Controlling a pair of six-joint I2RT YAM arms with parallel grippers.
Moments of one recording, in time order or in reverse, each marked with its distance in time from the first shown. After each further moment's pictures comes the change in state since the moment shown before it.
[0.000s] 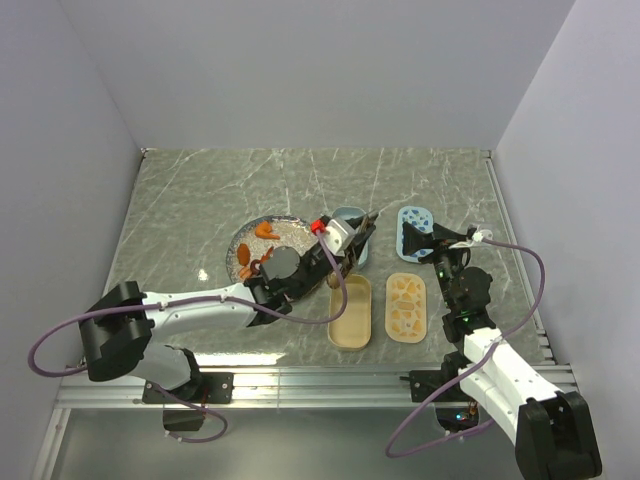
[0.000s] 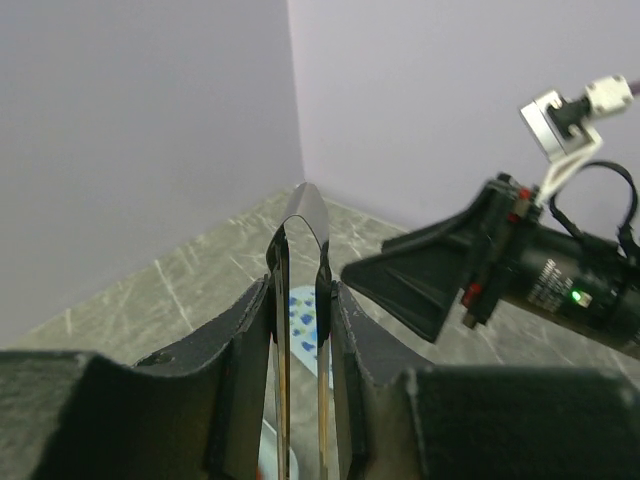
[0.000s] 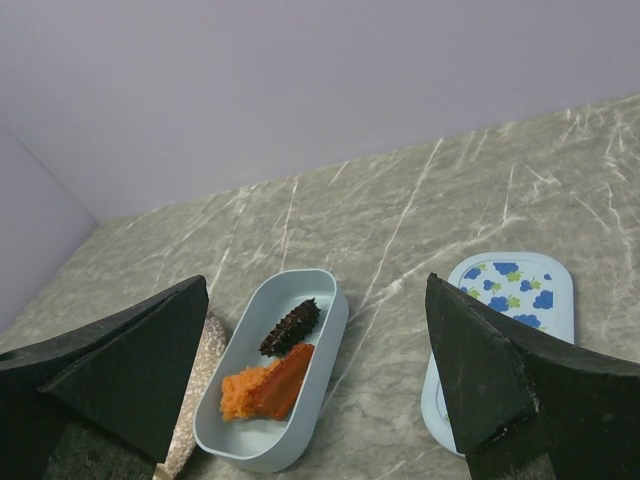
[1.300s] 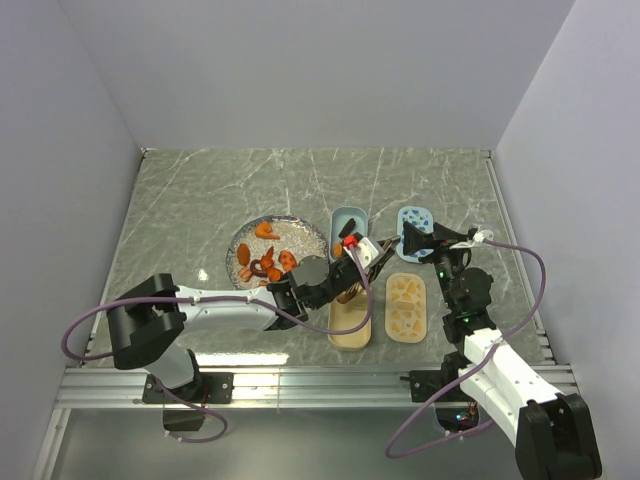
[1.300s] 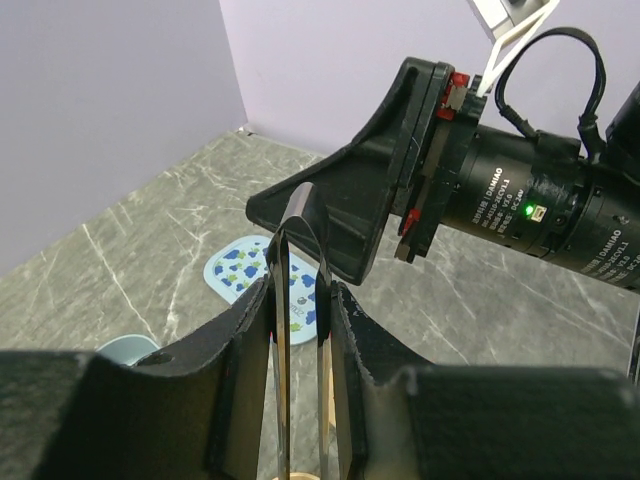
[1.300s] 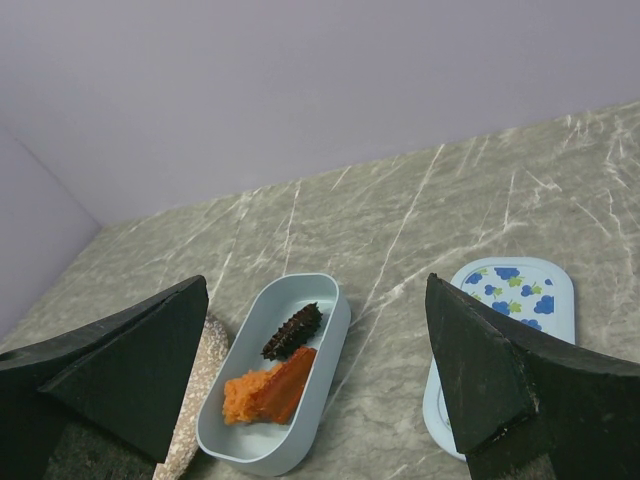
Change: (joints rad) left arm -0.074 0.140 0.041 -0.053 0.038 -0.021; right arm 0.000 -0.013 0.000 0.000 0.000 0.000
